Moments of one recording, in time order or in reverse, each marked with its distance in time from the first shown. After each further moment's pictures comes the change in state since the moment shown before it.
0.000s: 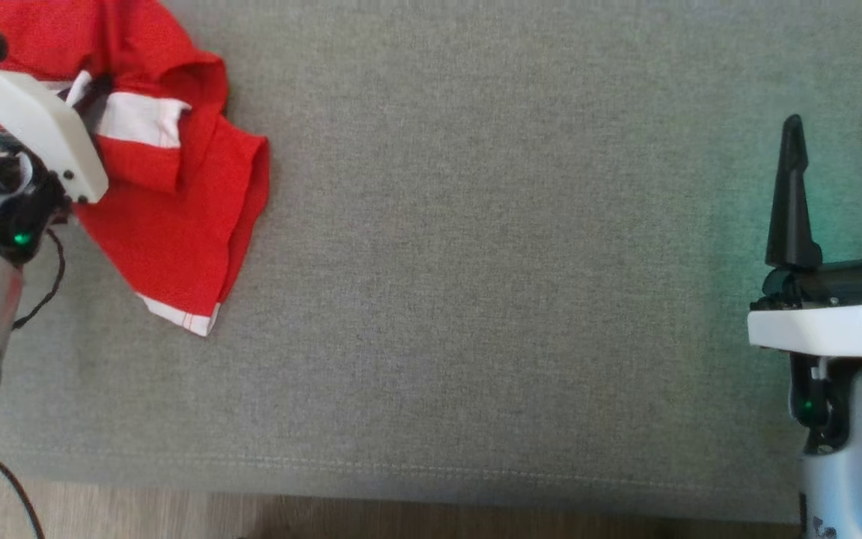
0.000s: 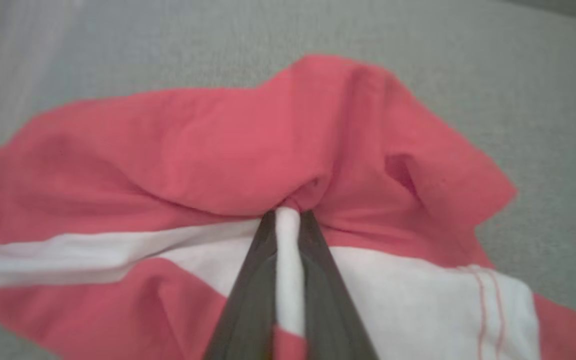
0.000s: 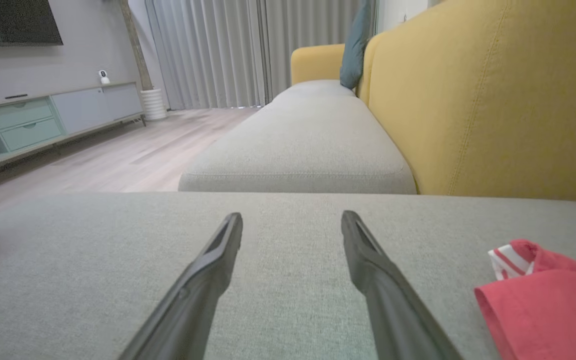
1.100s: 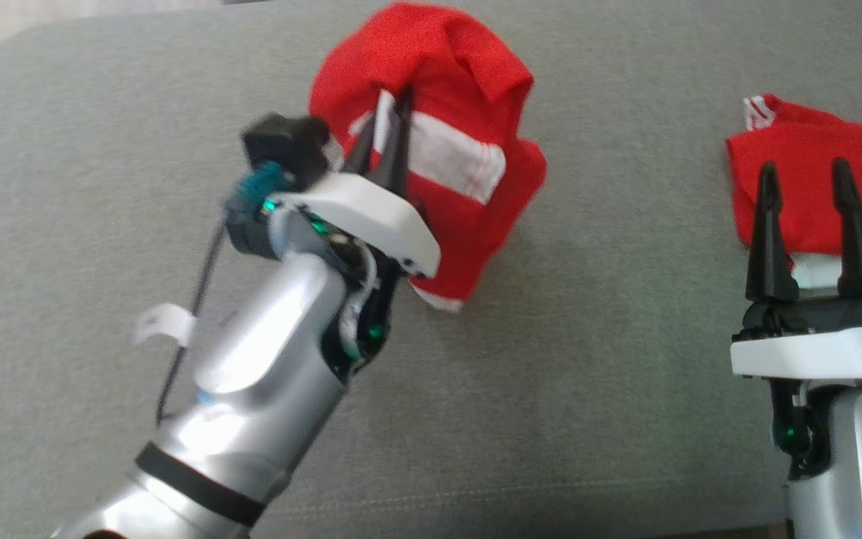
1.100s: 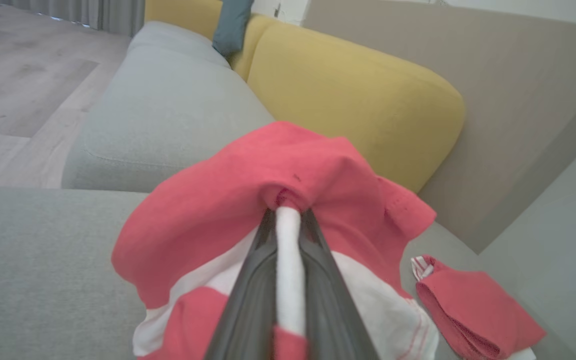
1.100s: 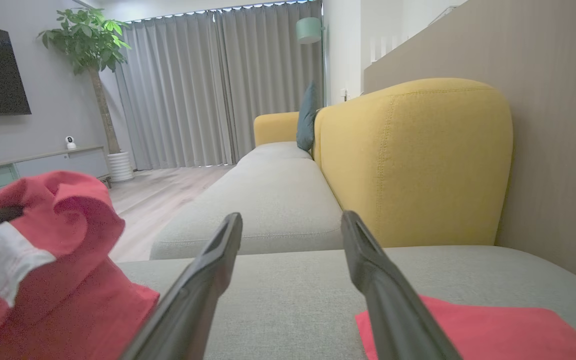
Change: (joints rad) left arm 0.241 -0.408 -0.126 -0.438 0.072 0.407 -0.429; right arm 0.046 0.001 0.019 0.085 0.054 0.000 -0.033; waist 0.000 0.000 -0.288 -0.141
